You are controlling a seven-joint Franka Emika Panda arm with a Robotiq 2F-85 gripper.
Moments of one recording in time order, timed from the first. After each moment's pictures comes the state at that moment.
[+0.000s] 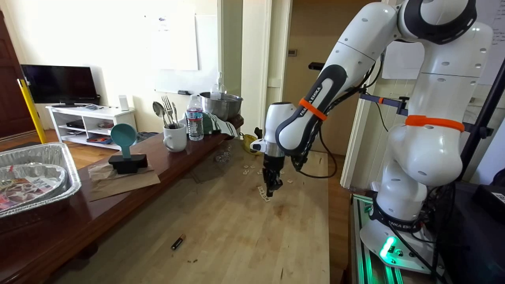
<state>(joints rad) 0.09 -0.04 -0.09 -2.75 0.16 2.74 -0.92</state>
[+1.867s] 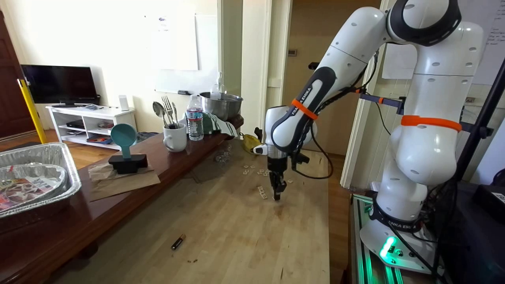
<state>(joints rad) -0.03 0.01 -0.04 -2.71 0.20 2.60 -0.91</state>
